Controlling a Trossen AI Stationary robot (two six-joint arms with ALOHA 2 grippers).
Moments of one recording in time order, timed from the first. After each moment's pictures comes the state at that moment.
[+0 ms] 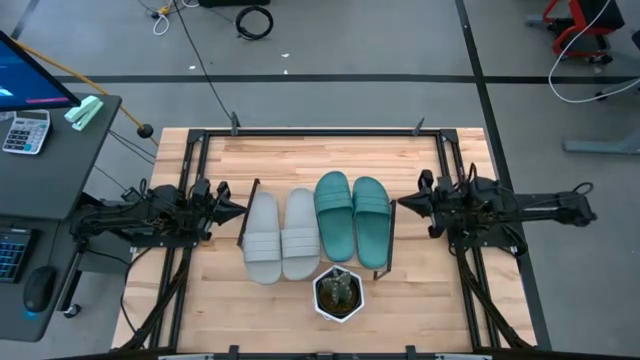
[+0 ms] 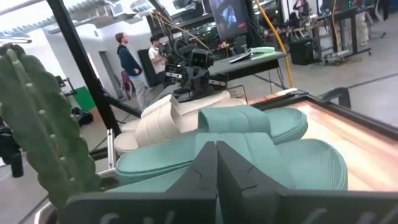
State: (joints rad) left arm 0.06 0.01 0.01 0.18 0.11 -0.49; right arm -0.02 0.29 0.19 0.15 0.00 0.32
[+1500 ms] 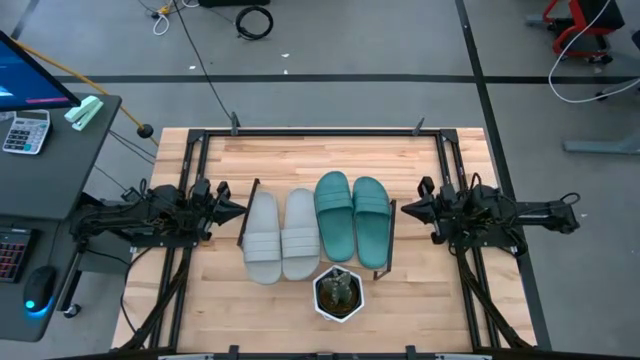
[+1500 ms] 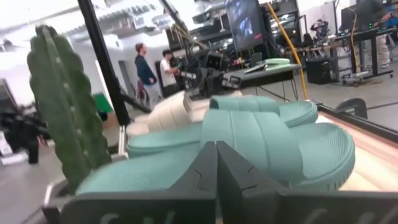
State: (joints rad) left arm 0.06 0.01 0.01 0.18 0.11 -0.49; right arm -0.02 0.00 0.01 0.14 -0.05 0.28
